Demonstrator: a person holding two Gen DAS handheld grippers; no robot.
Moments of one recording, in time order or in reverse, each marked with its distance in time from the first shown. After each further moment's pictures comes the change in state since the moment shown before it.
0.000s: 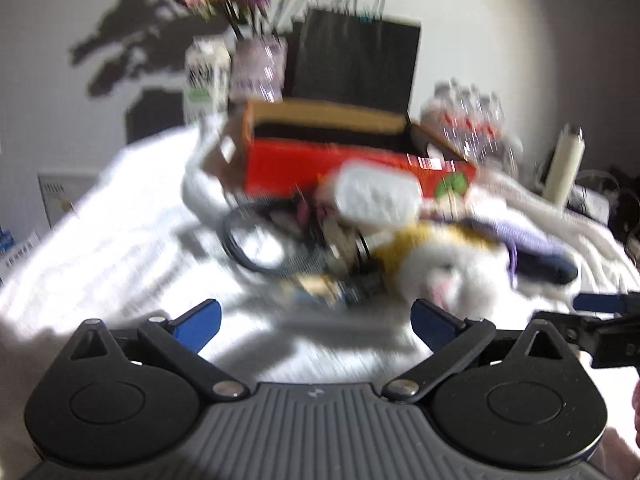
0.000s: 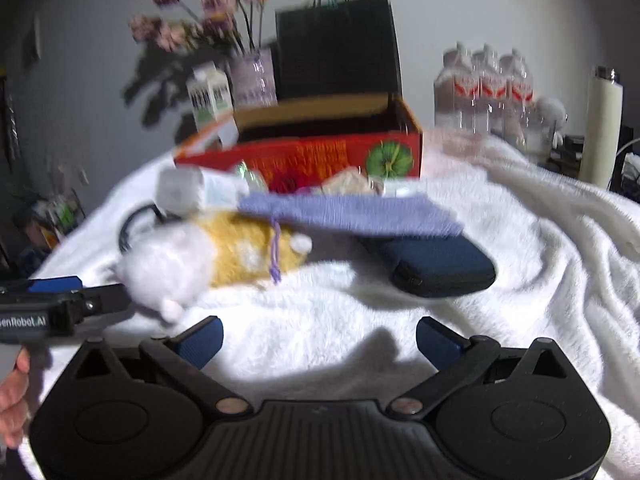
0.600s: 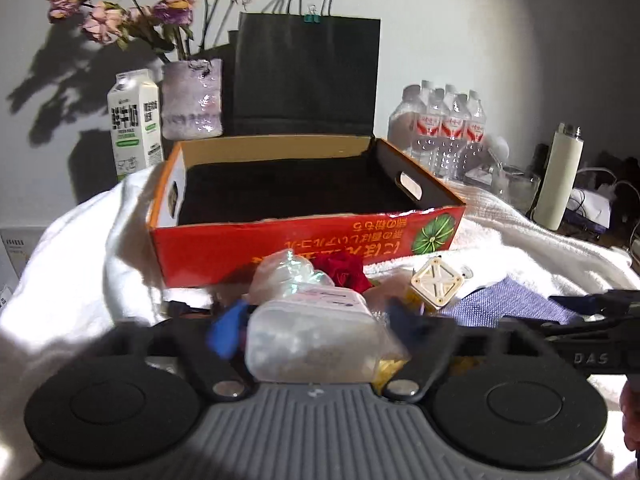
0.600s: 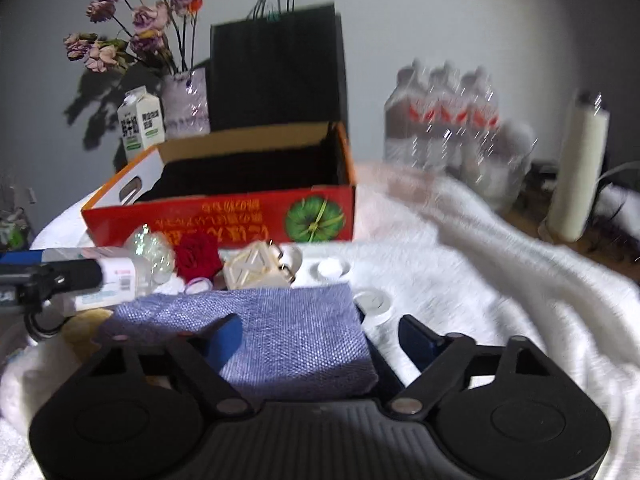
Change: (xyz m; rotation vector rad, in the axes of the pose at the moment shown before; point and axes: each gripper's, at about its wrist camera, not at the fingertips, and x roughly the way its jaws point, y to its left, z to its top) left arm 0.100 -0.054 0.069 0.119 0.044 -0.054; right arm 0.068 -0.051 0.066 0.026 0.009 -0.120
